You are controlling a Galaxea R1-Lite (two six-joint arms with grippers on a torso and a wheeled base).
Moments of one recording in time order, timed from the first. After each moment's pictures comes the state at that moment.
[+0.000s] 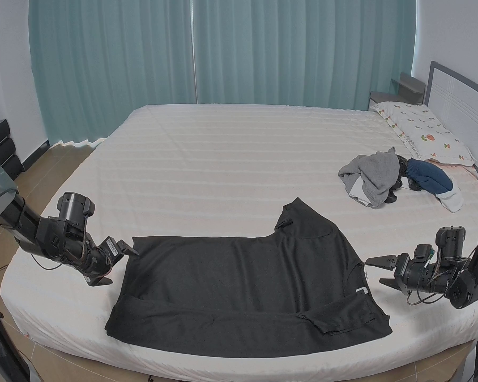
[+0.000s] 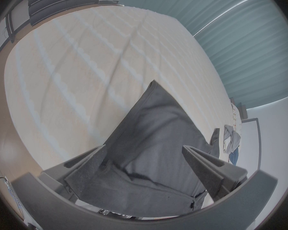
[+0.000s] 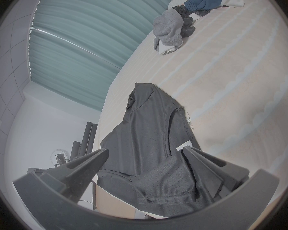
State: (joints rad) left arm -0.01 1.99 -0.87 -0.14 -0.22 -0.78; right arm -0.03 2.03 -0.29 -1.15 0.55 0.68
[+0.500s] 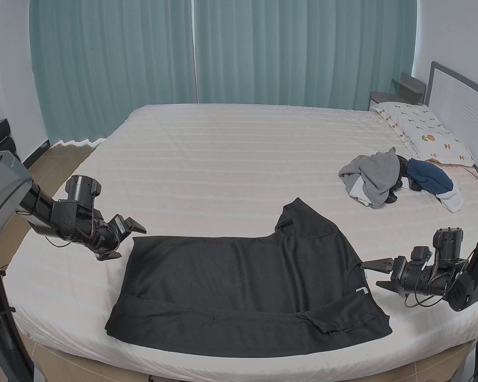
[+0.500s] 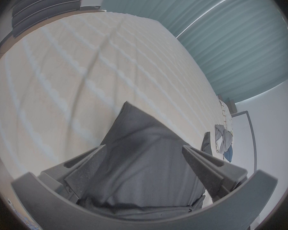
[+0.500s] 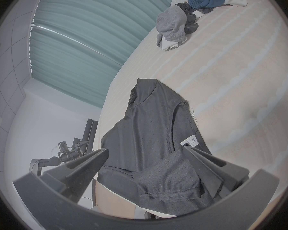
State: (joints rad) left arm 0.02 2.15 -1.13 -0.15 -0.30 -0.67; right arm 0.00 2.03 -0.27 -1.15 0.55 0.67
